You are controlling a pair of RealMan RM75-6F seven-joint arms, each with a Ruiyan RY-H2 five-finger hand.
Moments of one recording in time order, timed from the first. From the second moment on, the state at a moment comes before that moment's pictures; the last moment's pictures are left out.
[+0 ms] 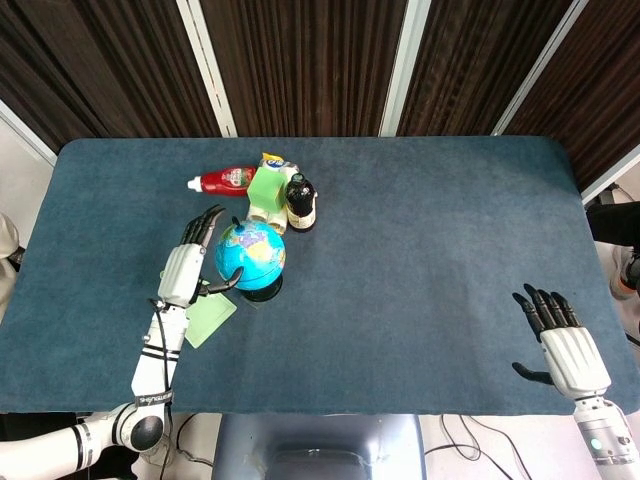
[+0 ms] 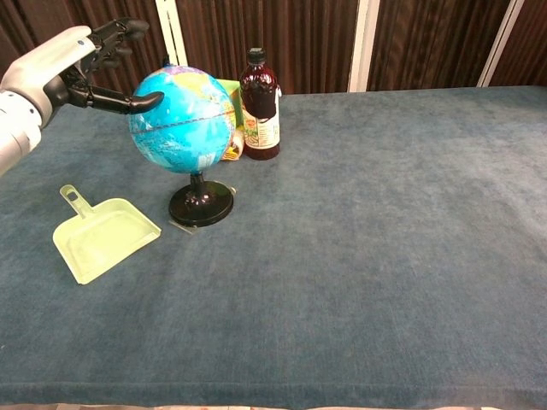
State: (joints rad) left arm -0.60 -1.62 -0.36 -1.53 1.22 1.22 -0.02; right arm 0.12 -1.11 0.00 -1.59 -1.57 1.40 -0.04
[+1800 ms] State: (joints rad) left arm -0.57 -1.53 -0.37 -1.37 1.17 1.15 -0.29; right arm 0.10 -1.11 0.01 -1.59 -1.57 1.43 -0.03
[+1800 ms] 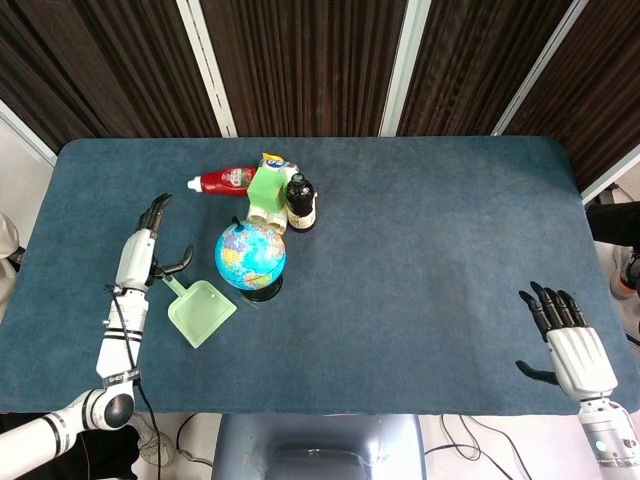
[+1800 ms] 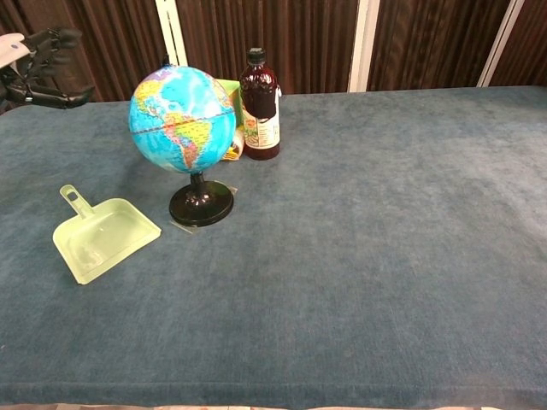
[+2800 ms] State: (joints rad) left arm -0.56 -1.63 -0.30 -1.54 1.38 1.32 -0.09; right arm 0.10 -1.08 -0.01 -1.60 -1.59 1.43 0.01
